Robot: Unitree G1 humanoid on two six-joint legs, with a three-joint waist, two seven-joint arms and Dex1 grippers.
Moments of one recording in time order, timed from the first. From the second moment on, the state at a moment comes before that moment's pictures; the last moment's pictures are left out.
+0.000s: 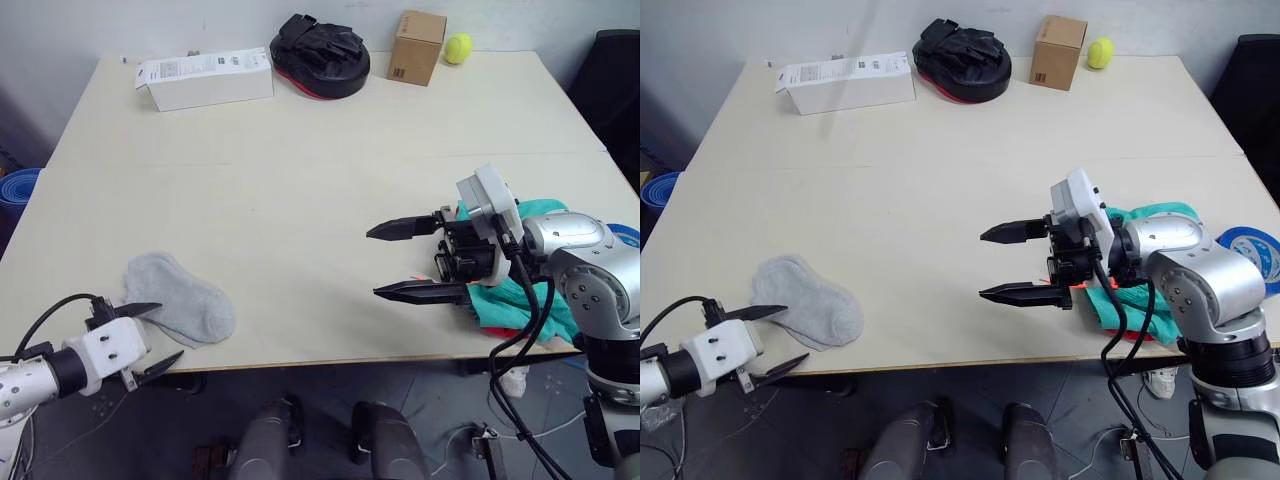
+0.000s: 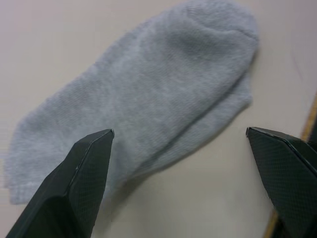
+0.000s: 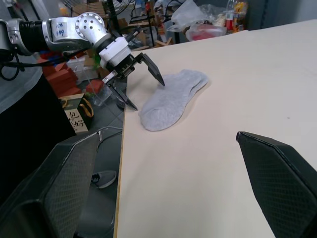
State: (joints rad) left arm 0.36 0.84 0.44 -0.28 -0.08 -0.03 -0.85; right arm -0.55 -0.77 -0.01 -0.34 0.78 0.73 1.20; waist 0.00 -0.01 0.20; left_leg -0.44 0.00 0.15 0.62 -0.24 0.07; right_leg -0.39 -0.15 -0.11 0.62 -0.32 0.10
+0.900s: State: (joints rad) left arm 0.13 0.88 0.28 -0.26 -0.26 0.38 -0.94; right arm -0.53 -0.80 -0.02 -0.38 0.80 0.74 1.15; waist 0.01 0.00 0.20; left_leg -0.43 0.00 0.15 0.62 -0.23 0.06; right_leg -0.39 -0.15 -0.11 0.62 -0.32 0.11
